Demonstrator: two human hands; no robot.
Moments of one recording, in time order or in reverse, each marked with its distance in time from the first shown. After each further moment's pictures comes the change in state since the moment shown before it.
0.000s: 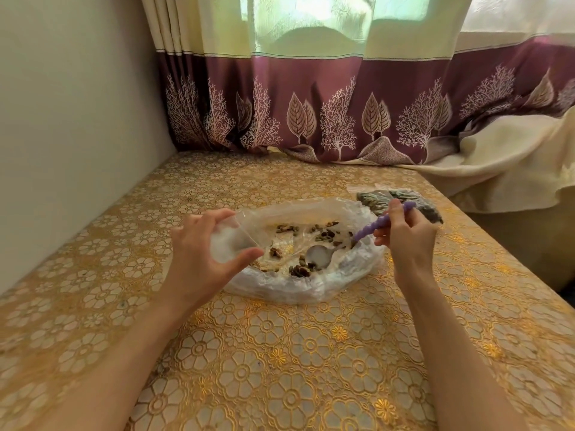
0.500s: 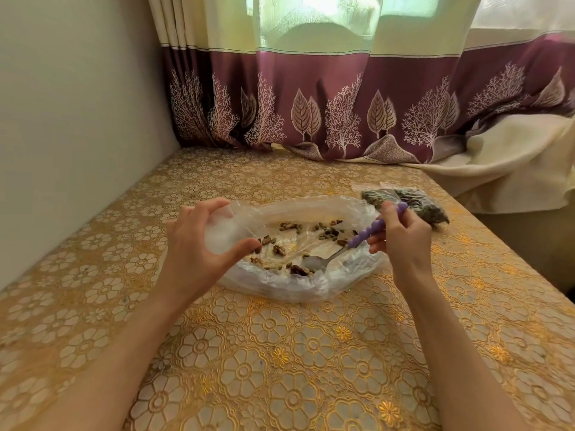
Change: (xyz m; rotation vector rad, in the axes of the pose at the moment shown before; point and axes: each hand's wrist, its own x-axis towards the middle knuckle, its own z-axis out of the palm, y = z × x) left_hand 0.004 -0.004 -0.006 -0.023 0.052 -0.004; right_hand -0.008 -0.004 0.006 0.023 -0.133 0.002
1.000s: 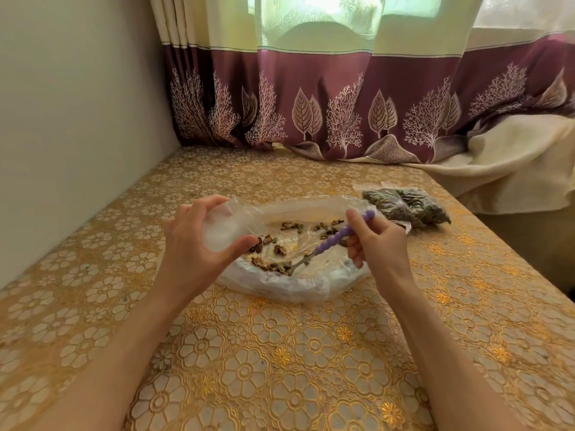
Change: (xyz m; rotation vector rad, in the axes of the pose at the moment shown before) left_hand 0.002 0.000 -0.003 -0.023 0.003 -0.005; right_hand -0.014 0.004 0.018 -0.016 -0.166 0.036
